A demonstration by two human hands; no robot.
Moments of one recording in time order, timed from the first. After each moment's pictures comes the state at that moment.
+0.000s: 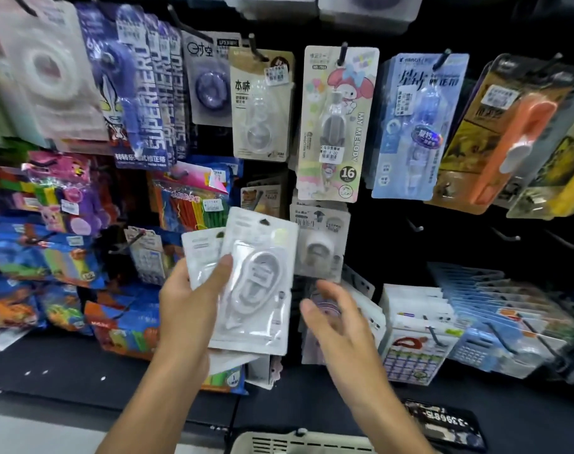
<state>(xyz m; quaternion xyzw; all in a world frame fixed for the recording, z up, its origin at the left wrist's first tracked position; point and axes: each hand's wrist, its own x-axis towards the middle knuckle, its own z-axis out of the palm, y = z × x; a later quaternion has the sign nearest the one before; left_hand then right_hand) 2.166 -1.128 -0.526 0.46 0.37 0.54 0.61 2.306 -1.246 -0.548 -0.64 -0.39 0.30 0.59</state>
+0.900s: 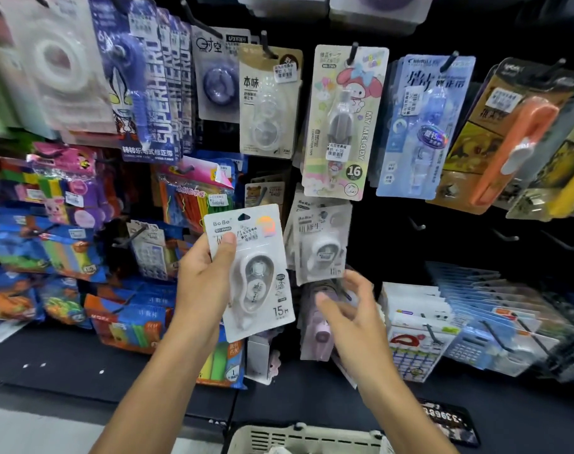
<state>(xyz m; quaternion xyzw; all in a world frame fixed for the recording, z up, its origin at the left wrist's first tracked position) 2.176 -1.117 -0.513 0.51 0.32 0.53 0.59 2.326 -1.236 -0.555 -0.68 -0.35 0.24 0.60</state>
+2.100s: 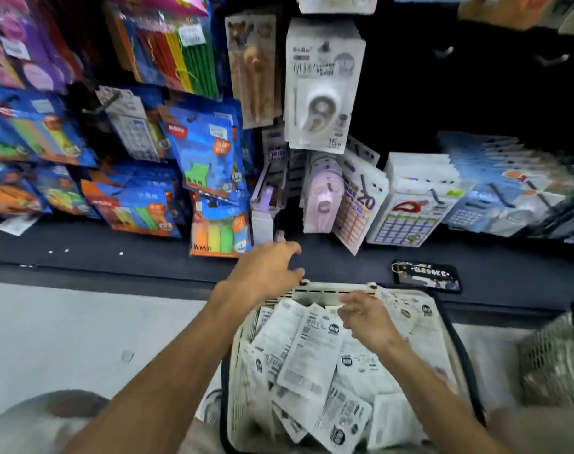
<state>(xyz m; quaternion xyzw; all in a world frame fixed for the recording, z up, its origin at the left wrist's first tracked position) 2.184 -1.183 -0.654 0.90 0.37 -0.06 0.23 2.324 -1.340 -0.741 -0.82 -0.23 0.38 0.36</state>
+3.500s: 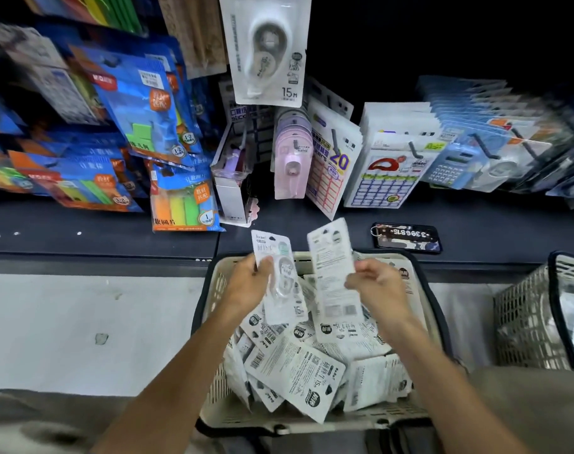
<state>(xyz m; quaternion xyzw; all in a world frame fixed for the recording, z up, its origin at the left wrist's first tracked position) 2.189 -1.219 -0.779 0.69 0.49 0.10 0.52 2.349 -1.377 -0.732 -0.77 -0.10 0.37 0.51</state>
